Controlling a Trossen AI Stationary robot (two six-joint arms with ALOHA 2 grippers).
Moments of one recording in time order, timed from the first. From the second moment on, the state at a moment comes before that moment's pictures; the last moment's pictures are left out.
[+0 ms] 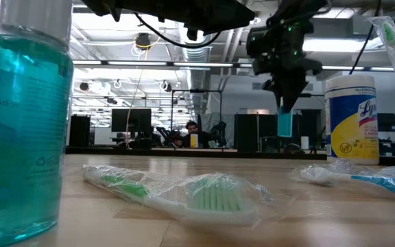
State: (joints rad) left arm -0.15 1.70 1.00 0.60 -0.32 0.15; right arm -0.50 1.60 1.29 -1.11 -0.08 -0.65
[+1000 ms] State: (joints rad) left arm -0.15 1.70 1.00 0.60 -0.32 0.15; right arm -0.13 1.37 1.29 -1.29 -0.08 -0.25
